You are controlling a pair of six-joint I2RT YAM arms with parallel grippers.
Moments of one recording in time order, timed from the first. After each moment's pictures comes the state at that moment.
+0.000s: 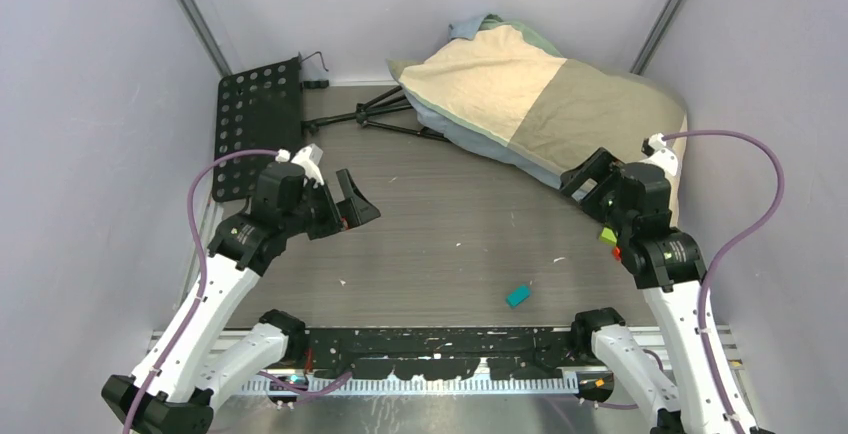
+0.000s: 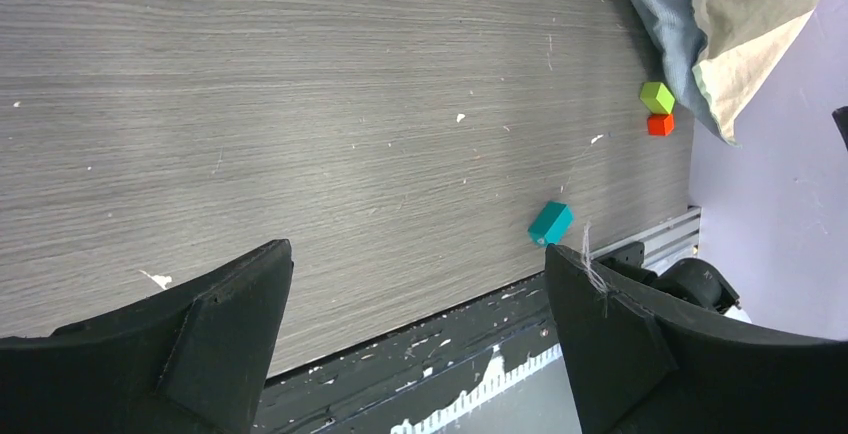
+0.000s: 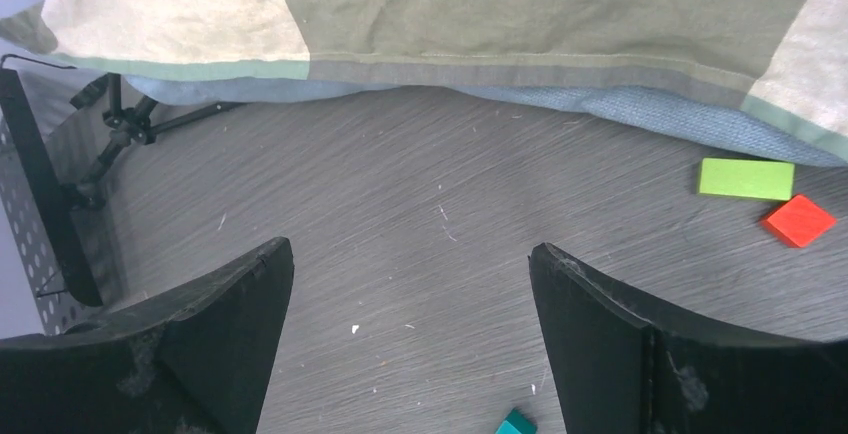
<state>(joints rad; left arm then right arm) -0.40 0.85 0.94 -0.75 0.21 -0.68 0.15 0.70 0.97 -0.76 0.20 0.66</state>
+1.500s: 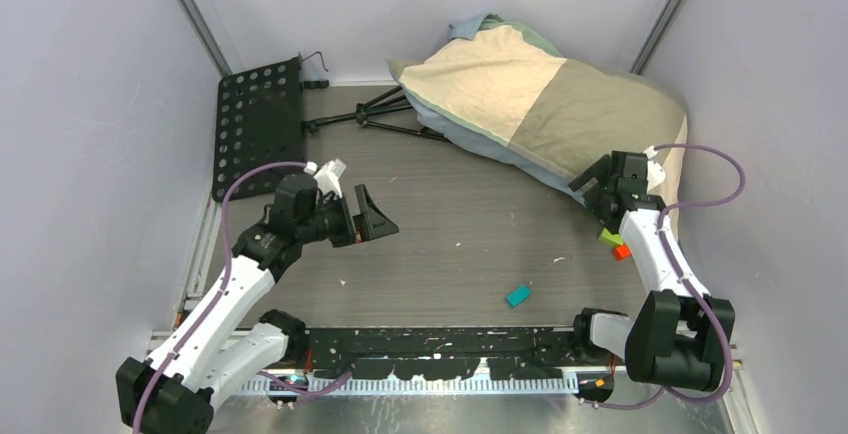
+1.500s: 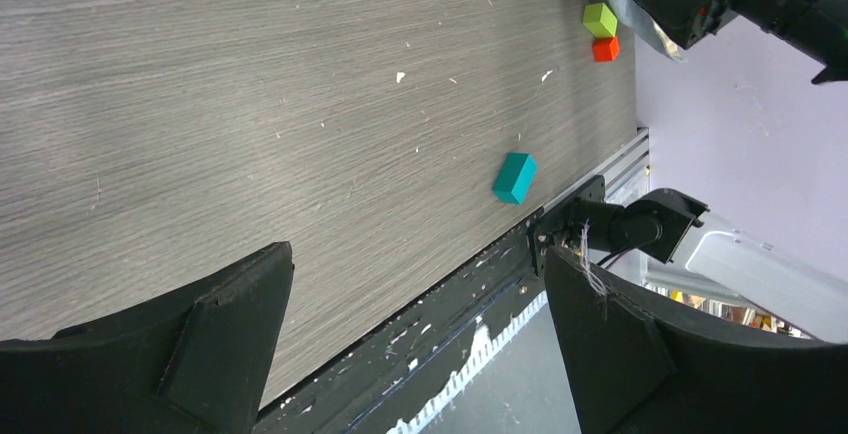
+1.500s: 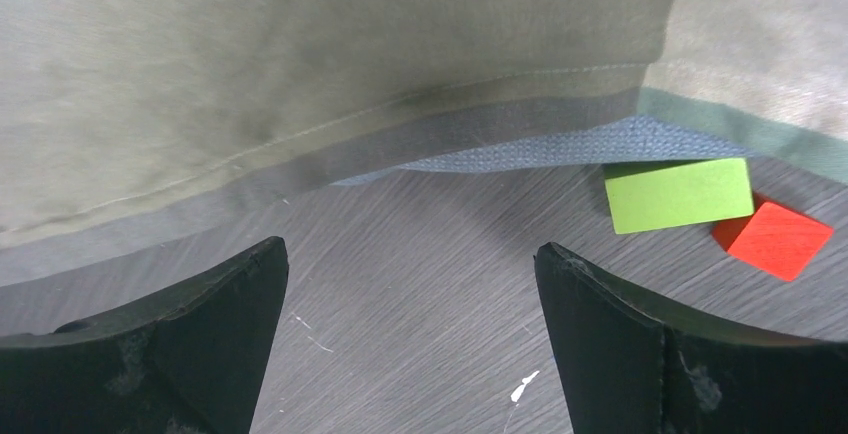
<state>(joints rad) -0.40 0.86 0.71 -0.45 0.45 -0.68 -0.16 1.14 0.77 -0.45 0.14 0.72</state>
